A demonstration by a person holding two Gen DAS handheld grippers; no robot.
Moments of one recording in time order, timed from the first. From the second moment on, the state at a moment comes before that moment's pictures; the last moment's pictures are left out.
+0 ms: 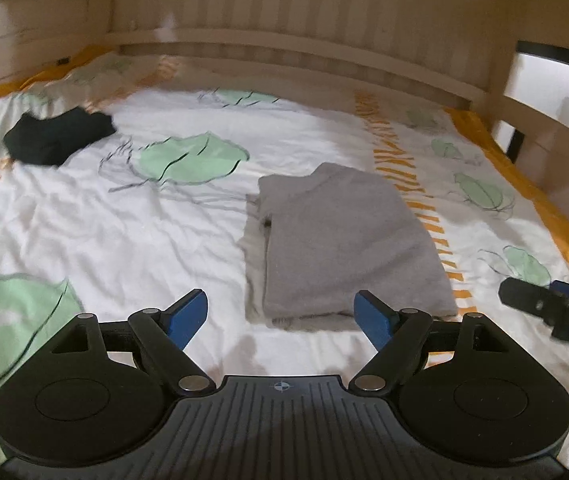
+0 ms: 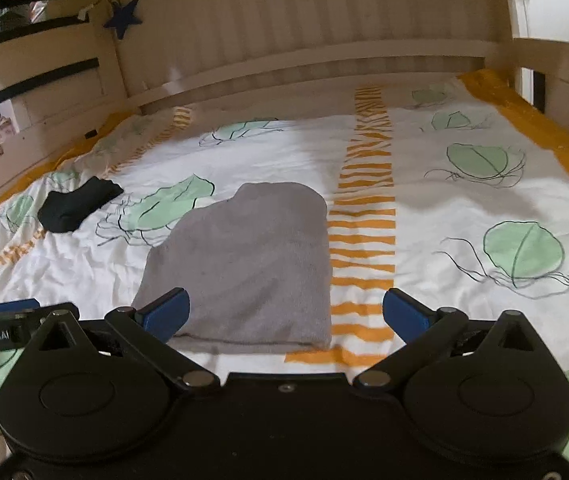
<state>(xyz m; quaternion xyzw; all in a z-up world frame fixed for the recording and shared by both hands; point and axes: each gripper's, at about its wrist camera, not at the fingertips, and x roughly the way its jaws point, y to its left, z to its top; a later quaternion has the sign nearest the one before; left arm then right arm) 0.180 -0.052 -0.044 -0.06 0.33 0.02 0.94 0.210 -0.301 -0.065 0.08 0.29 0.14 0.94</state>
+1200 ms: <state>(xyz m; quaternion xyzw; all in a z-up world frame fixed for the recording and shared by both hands) 0.155 -0.068 -0.057 -0.04 0.38 0.06 0.92 0.191 -0.299 -0.074 0.08 0.29 0.14 0.94</state>
